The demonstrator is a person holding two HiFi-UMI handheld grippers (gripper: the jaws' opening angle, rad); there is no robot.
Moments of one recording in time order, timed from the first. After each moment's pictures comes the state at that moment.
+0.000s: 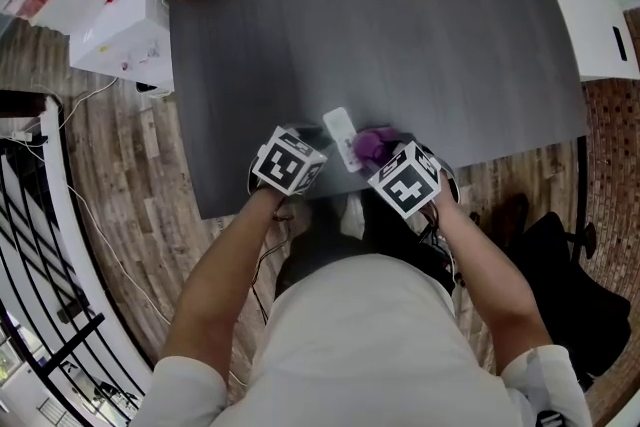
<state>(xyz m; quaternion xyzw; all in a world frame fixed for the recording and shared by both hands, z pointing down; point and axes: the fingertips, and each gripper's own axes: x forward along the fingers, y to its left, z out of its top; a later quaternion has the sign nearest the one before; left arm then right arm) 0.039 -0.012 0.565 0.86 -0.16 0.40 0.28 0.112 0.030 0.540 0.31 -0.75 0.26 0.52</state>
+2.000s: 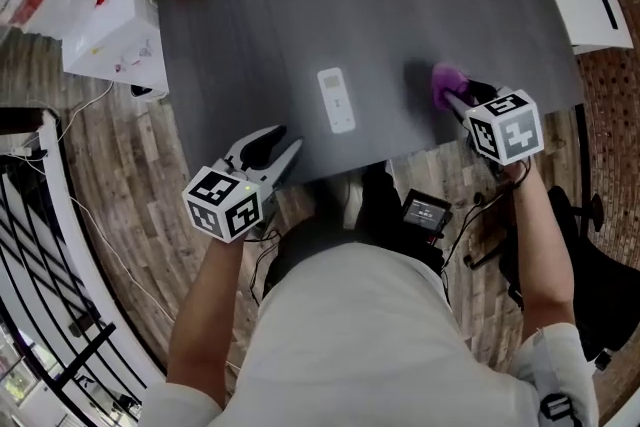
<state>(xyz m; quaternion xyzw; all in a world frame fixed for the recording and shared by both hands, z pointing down) -0.025 0.003 0.452 0.90 -0.25 0.15 0.32 0.268 -0.014 0.449 0.49 -0.72 0.25 0.42</state>
